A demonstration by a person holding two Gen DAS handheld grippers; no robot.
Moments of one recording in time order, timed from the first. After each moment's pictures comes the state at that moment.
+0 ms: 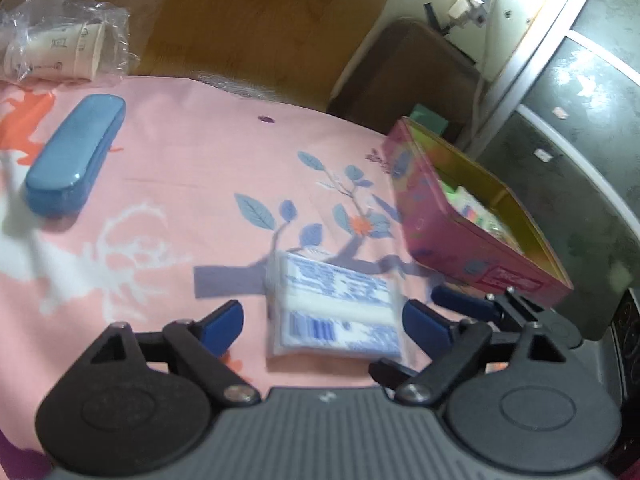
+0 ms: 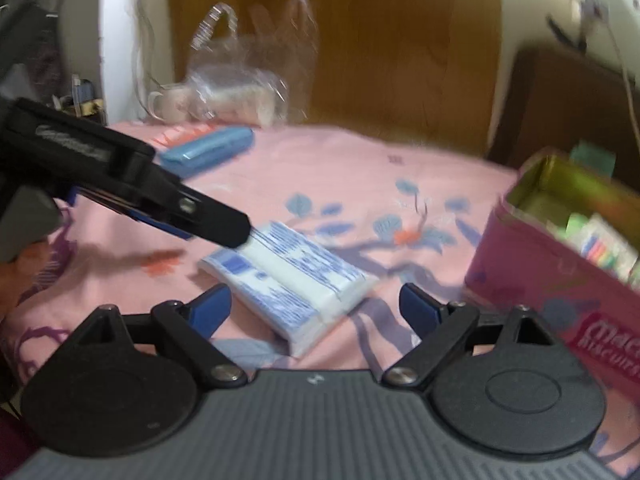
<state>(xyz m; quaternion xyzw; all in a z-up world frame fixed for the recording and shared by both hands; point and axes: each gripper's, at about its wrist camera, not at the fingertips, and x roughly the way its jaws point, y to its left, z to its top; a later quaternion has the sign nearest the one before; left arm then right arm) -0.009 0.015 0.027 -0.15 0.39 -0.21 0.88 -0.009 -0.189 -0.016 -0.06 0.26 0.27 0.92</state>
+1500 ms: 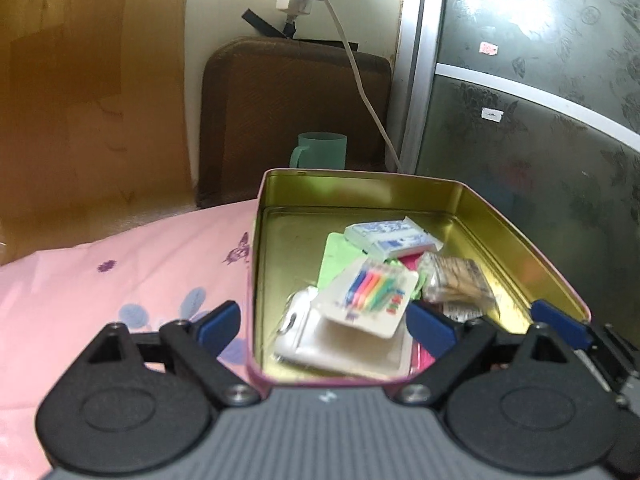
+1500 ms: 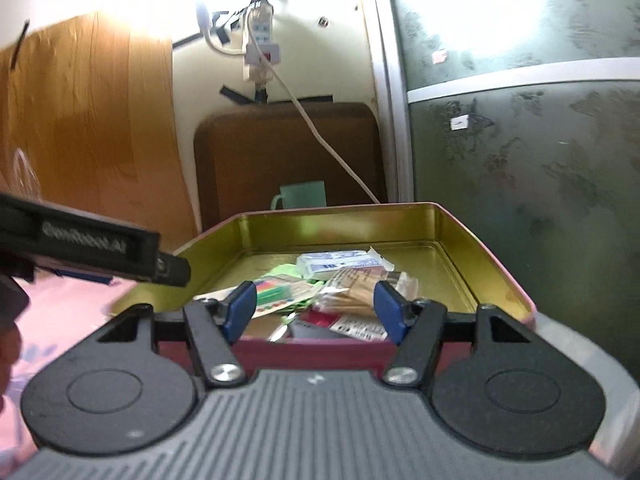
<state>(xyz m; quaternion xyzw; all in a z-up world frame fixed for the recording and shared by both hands) 0.070 -0.205 0.061 0.03 0.31 -0.24 0.92 -0.020 -0.335 0.007 0.09 0.11 -0.07 0.99</state>
